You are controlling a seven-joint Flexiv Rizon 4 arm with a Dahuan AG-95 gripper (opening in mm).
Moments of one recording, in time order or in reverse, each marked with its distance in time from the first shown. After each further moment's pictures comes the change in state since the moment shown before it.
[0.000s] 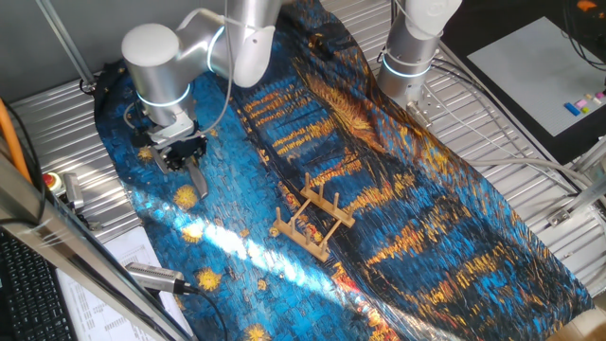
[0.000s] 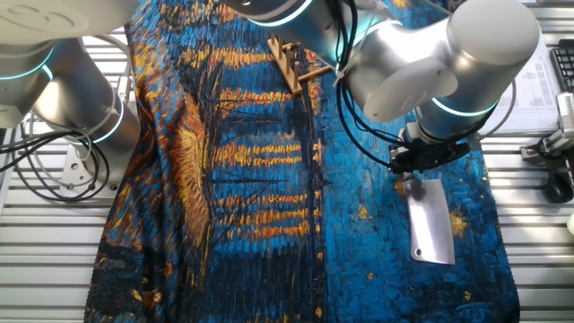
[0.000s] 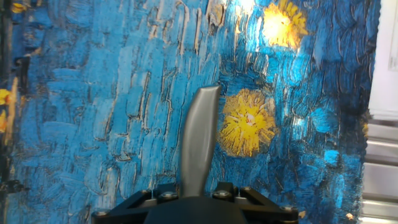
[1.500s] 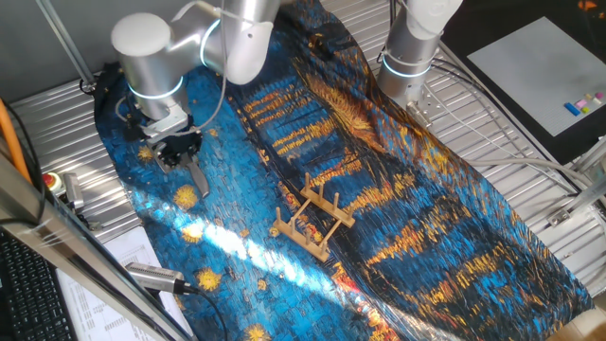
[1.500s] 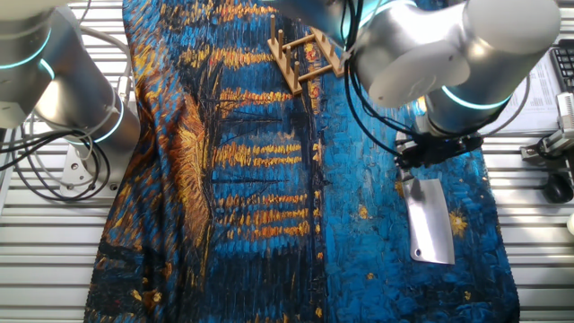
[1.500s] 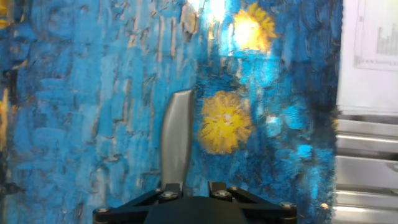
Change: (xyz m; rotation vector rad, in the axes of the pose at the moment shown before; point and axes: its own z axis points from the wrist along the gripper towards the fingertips) arm 0.000 -0.006 -0.021 0.000 -0.024 -0.045
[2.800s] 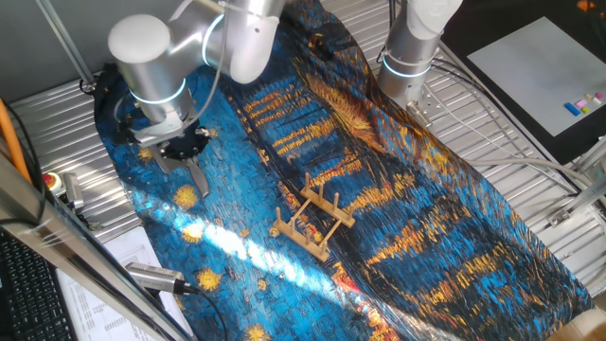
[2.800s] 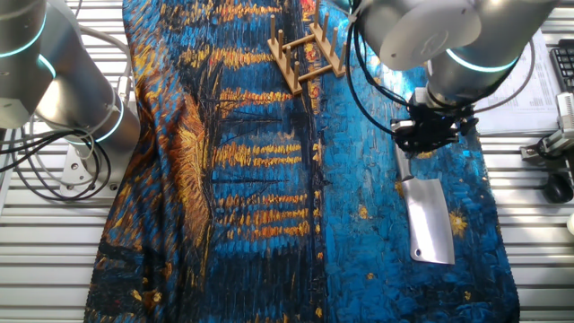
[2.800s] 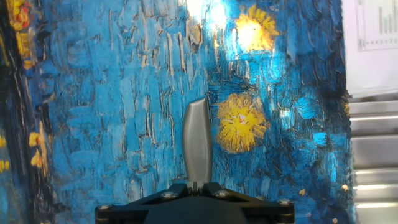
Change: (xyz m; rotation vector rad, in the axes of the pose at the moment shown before) arm -0.017 0.009 -0.030 -0.055 0.086 0.188
